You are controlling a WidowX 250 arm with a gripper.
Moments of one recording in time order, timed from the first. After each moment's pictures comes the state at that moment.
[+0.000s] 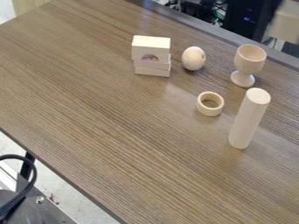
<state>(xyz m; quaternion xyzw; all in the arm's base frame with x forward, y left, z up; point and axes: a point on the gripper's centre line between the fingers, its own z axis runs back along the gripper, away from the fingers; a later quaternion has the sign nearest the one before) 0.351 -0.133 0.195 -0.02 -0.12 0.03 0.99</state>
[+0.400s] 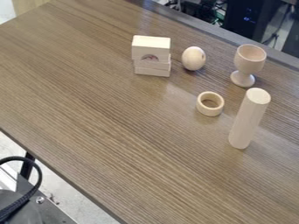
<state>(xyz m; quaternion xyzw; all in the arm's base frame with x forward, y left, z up) 0.348 -0.176 0.154 -0.03 -0.07 0.00 1.00</state>
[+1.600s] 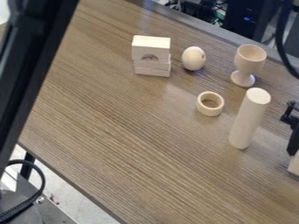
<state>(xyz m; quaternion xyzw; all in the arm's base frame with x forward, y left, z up) 0.327 -0.210 0.037 -0.02 0.04 0.02 1.00</state>
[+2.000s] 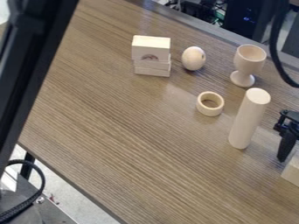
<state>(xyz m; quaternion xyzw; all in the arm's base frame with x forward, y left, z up) 0.321 -0.206 0.028 -0.02 0.05 0.03 1.00</state>
